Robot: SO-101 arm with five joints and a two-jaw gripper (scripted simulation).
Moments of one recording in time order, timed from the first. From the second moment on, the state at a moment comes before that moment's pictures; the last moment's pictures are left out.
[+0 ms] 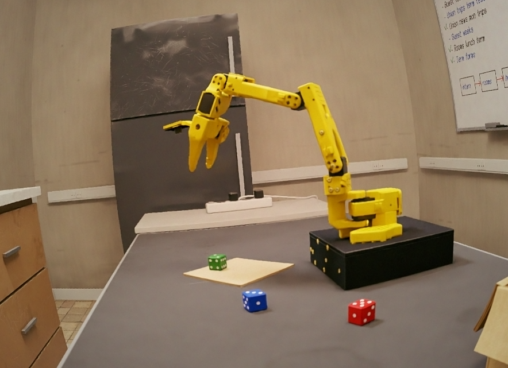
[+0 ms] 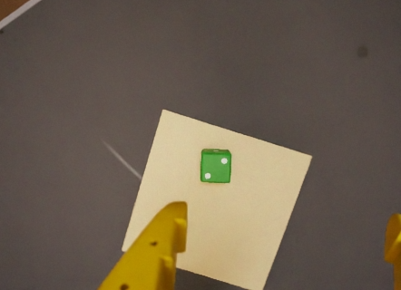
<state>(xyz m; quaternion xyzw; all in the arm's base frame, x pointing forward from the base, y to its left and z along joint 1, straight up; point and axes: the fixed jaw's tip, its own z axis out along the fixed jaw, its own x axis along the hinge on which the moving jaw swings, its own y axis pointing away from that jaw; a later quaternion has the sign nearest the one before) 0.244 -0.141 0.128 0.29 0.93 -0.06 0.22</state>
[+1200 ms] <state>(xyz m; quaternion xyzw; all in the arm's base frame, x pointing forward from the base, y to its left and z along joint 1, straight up) 0.278 -0.001 0.125 0.14 0.96 0.02 0.22</state>
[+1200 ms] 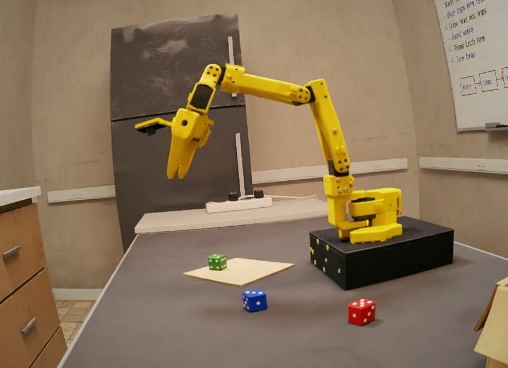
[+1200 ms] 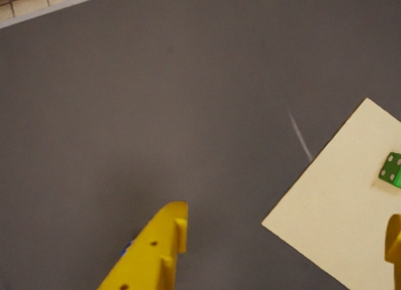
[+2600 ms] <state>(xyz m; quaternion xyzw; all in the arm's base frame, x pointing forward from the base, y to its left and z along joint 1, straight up) 0.086 0.261 0.108 -0.20 0.95 0.20 0.12</state>
